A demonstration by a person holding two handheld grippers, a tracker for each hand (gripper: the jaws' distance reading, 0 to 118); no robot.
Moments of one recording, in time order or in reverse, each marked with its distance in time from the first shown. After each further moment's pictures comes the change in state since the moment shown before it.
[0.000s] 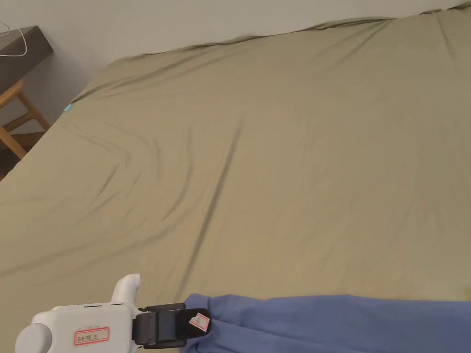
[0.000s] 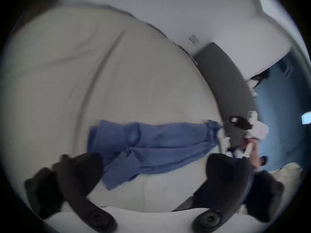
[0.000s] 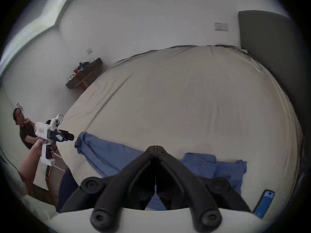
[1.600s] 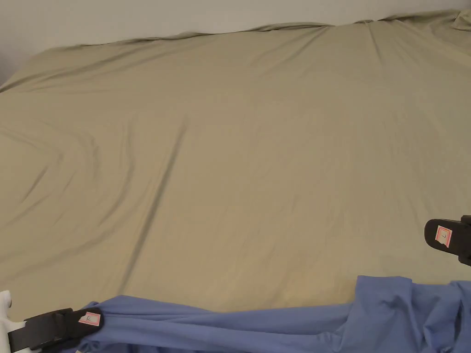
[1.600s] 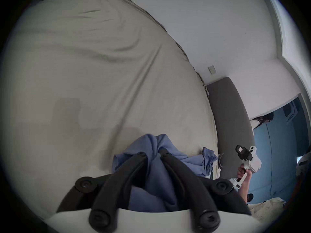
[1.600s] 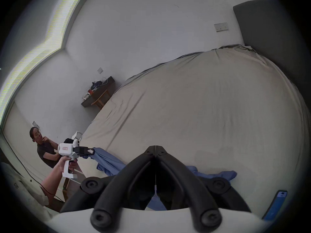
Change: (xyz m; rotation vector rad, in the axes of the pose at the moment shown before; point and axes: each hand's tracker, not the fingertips) left arm -0.003 -0.011 0.039 0.159 0.111 0.223; right arm -0.004 0.029 0.023 0.117 0.135 -0.104
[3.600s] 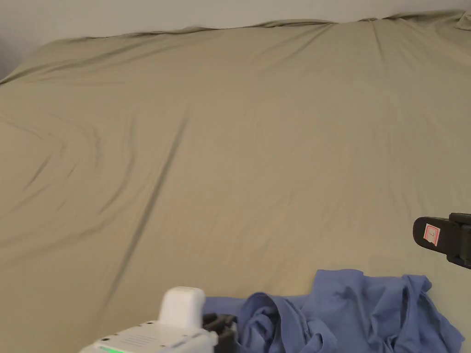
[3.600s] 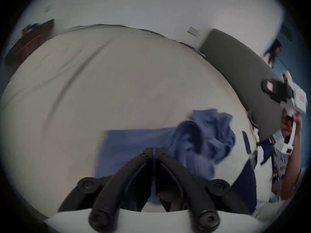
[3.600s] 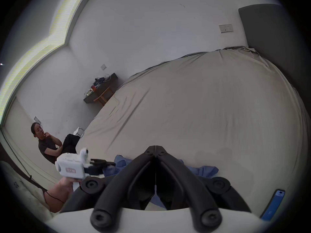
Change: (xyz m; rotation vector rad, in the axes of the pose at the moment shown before) left arm 0.176 -0.140 -0.124 -0.081 0.140 -0.553; right arm -0.014 -0.001 0.012 -0.022 0.017 0.025
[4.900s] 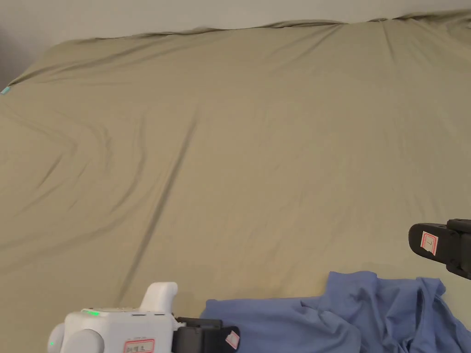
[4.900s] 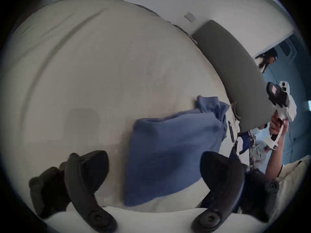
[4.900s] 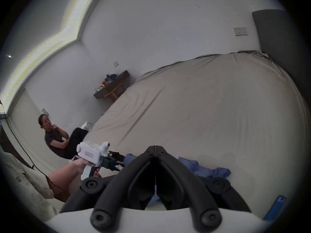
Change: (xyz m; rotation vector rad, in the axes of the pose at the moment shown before) left arm -0.108 0.009 -0.015 -0.148 -0.232 0.105; right arm -0.025 -0.001 -0.003 -0.021 0.043 0.072
